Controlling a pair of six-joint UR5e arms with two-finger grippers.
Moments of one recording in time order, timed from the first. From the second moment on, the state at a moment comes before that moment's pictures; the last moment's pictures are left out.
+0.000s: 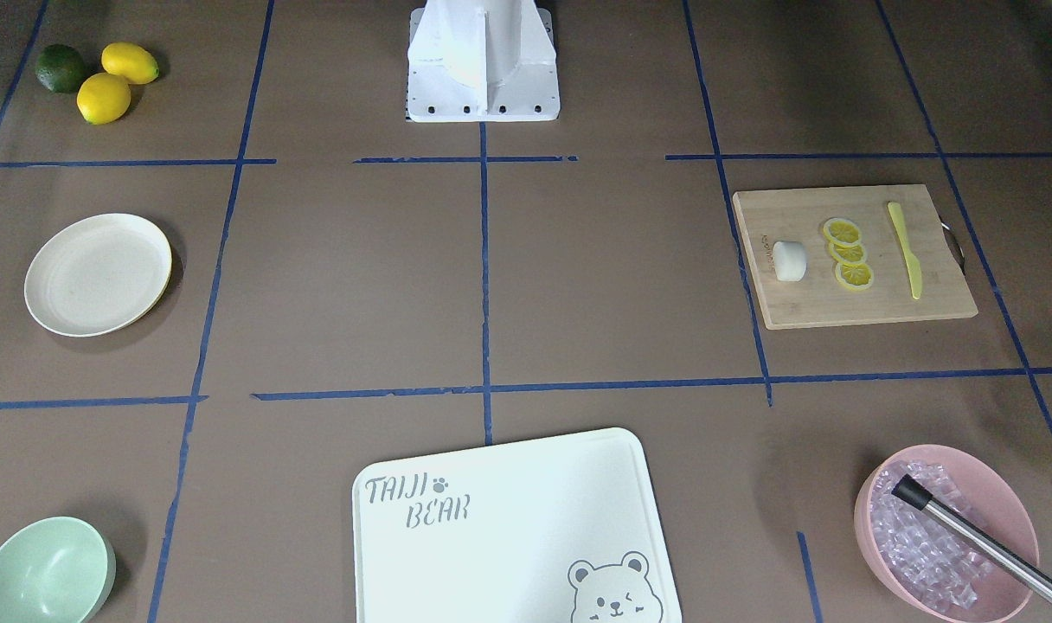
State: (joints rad) left arm -1.65 -1.42 -1.69 -1.60 -2.39 0.16; right arm 1.57 -1.78 1.82 -1.61 2.30 -0.12
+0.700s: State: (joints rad) left arm -1.64 -1.41 -1.69 -1.59 -2.36 0.16; right arm 1.46 -1.78 1.82 -1.46 2.41 -0.01
